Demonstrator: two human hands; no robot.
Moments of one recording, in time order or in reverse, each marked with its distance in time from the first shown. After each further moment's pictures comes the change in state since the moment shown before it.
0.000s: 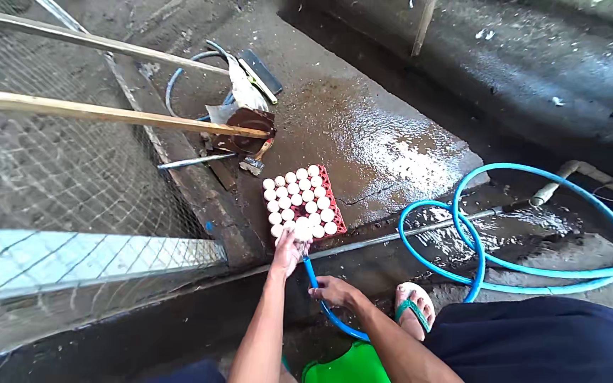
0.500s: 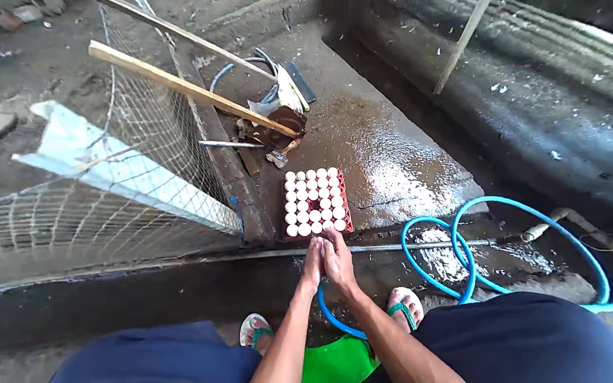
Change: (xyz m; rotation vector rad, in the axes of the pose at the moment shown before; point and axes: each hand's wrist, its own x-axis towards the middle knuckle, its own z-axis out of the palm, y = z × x) left_hand -0.119 -0.010 0.047 0.229 0.063 0.186; right_hand -0.055 -0.071 0.034 0.178 0.888 -0.552
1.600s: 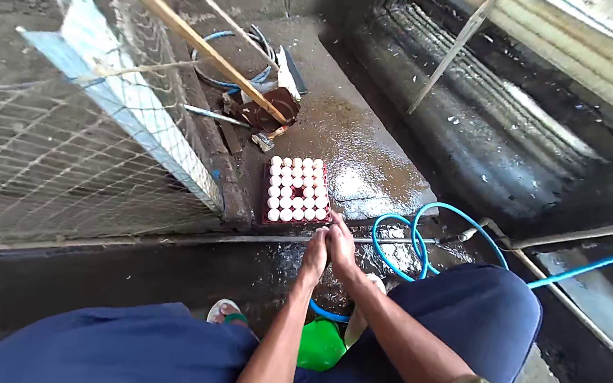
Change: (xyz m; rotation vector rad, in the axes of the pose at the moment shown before) left_hand -0.039 0.034 0.023 0.069 -0.062 0.024; right_hand -0.029 -0.033 -0.011 0.060 0.119 0.128
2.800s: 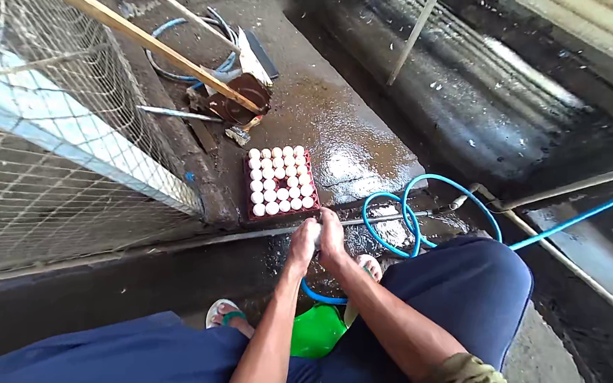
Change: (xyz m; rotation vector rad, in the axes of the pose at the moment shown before) left_hand 0.001 0.002 0.004 -0.015 -0.041 -0.085; right_hand 0.005 0.001 -0.006 0.182 0.156 0.189
